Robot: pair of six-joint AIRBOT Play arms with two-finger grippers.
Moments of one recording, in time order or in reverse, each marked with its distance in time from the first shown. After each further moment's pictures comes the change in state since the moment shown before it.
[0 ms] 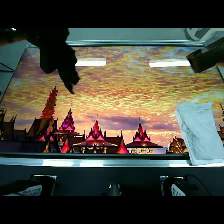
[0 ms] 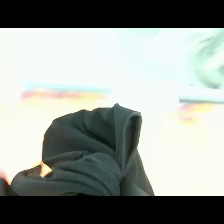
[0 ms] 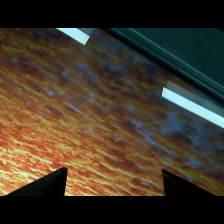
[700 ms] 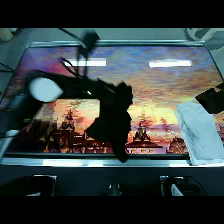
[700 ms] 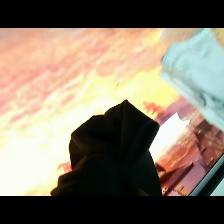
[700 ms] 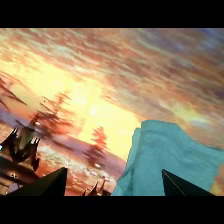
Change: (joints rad) left arm -0.531 -0.021 -0.453 -0.007 -0.019 -0.005; right arm 0.000 0.145 -0.084 -0.103 0.511 0.068
